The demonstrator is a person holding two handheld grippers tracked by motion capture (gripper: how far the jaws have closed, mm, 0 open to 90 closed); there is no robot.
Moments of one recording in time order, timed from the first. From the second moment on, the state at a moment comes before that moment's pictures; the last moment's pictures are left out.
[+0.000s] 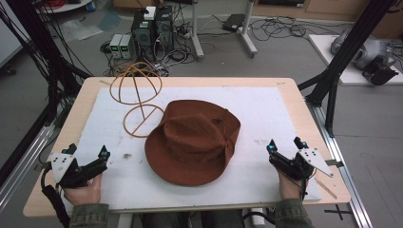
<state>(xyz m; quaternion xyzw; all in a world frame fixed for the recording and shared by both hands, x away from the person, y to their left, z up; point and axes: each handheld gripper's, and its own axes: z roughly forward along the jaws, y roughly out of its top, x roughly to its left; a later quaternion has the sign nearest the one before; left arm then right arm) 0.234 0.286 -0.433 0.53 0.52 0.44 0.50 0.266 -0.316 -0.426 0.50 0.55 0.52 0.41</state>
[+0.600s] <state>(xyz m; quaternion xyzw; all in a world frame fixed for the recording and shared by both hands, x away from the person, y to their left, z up) 0.234 0.287 -0.432 0.53 0.52 0.45 0.50 0.266 -0.317 -0.425 0.51 0.55 0.52 0.41</state>
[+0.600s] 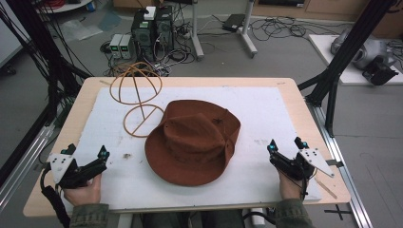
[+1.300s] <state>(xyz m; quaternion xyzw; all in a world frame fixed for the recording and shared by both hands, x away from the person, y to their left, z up) 0.233 0.289 -0.434 0.52 0.53 0.44 0.51 0.277 -0.275 -0.396 0.42 0.60 0.57 0.37</state>
